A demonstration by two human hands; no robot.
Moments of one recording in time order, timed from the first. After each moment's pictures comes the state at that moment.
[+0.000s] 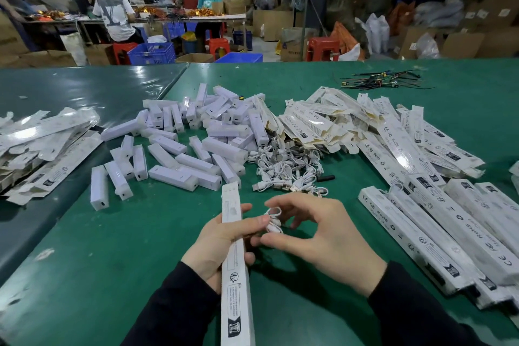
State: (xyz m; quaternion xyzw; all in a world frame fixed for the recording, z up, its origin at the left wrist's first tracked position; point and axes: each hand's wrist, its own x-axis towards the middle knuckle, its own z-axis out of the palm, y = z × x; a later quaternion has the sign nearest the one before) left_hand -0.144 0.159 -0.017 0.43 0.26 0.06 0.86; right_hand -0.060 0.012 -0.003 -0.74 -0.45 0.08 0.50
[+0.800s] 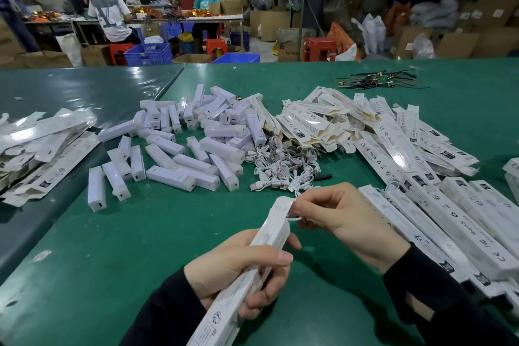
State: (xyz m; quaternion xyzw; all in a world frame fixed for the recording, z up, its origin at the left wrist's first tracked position) left_hand -0.163 0.150 -0.005 0.50 0.01 -0.20 0.84; right_hand -0.037 0.001 0.008 -0.65 -0.31 0.27 0.64
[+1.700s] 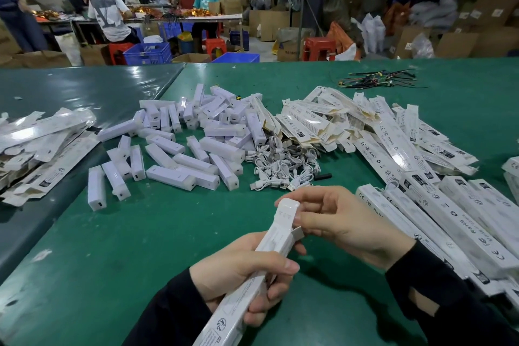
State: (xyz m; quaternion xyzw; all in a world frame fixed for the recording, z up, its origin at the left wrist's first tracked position) left_hand -0.163 0.145 -0.007 0.51 0.03 -0.22 0.83; right_hand -0.035 0.000 0.004 -0.60 -0.33 0.37 0.63
